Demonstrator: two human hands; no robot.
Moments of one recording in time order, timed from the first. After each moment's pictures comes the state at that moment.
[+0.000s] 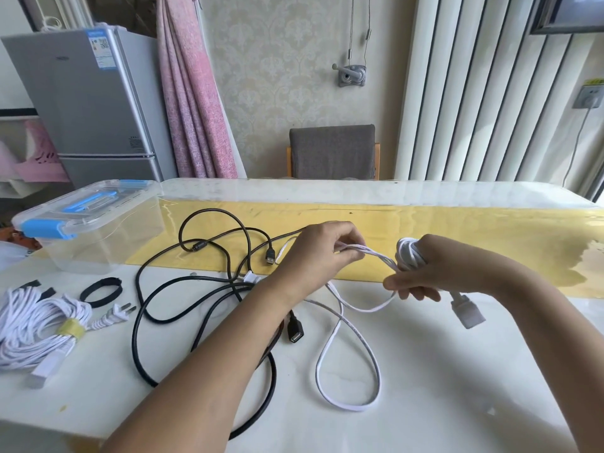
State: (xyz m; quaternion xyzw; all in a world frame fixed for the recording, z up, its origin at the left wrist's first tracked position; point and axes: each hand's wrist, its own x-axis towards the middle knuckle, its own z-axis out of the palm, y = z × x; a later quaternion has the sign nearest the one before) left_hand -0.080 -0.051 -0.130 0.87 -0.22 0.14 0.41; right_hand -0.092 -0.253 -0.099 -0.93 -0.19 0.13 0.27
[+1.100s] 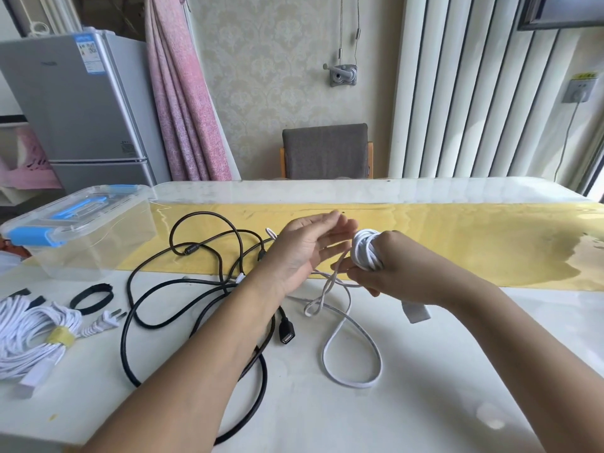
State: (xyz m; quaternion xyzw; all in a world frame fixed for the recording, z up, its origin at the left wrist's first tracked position) left_hand -0.077 -0.052 -0.121 0.58 -0.12 -0.09 0.80; right_hand -0.110 -0.217 -0.104 -0.92 -0.28 -0.03 0.28
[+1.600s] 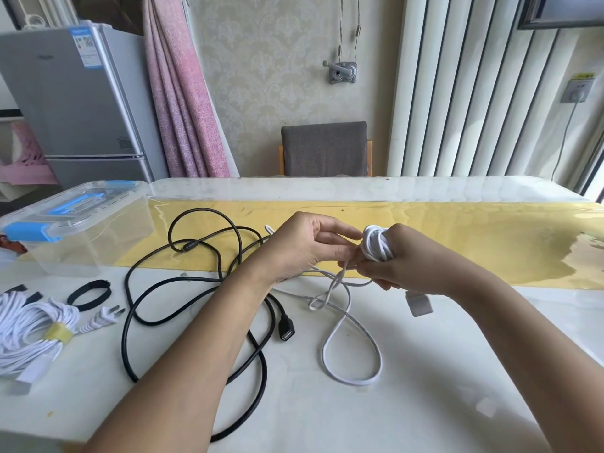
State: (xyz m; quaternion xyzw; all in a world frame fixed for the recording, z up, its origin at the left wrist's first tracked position) left_hand -0.082 -0.038 -0.113 0.78 -0.23 -0.06 0.58; right_hand -0.106 -0.223 -0.101 -0.90 -0.24 0.03 0.35
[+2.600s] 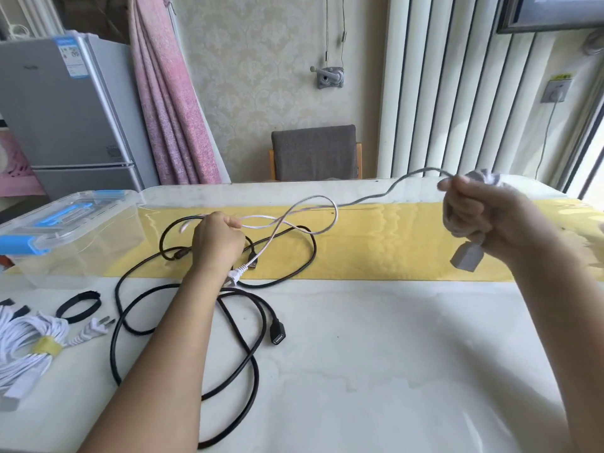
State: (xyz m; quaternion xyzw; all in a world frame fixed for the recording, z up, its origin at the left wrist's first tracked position) left_hand -0.052 0.029 -0.124 0.89 0.17 0.23 0.36; right_hand -0.069 -0.323 -0.090 -0.61 -0.24 0.00 0.76
